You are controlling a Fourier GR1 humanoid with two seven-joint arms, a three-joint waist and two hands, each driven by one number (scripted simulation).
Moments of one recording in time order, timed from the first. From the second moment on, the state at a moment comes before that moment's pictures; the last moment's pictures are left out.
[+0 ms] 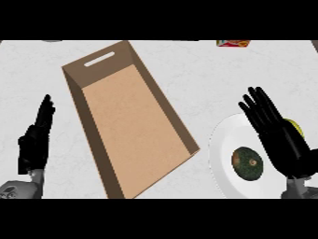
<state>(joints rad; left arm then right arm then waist) -0.08 0.34 -0.12 -1.36 0.08 0.36 -0.09 -0.04 -0.26 0.13 -1.71 -0.46 0.06 0.07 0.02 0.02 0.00</state>
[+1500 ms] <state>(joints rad) -0.01 0.40 -0.15 -1.51 0.03 0.25 0.06 -0.11 -0.78 0.12 -1.71 0.17 0.27 -0.05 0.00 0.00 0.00</state>
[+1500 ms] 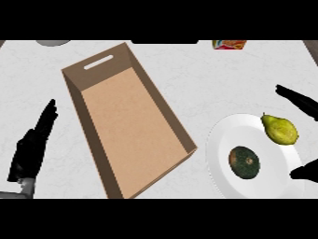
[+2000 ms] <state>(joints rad) -0.02 0.37 -0.14 -1.49 -0.01 0.24 0.07 -0.09 -0.77 0.28 -1.92 0.25 0.45 0.29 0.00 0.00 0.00</state>
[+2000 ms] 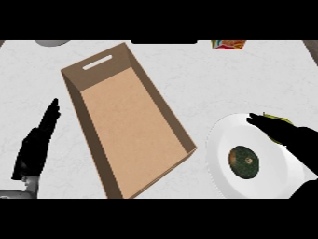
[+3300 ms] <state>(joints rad) 0.03 0.28 -0.03 -1.56 -0.11 0.13 0.08 -0.02 -0.48 0.25 -1.82 0.65 0.53 0.26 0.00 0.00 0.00</state>
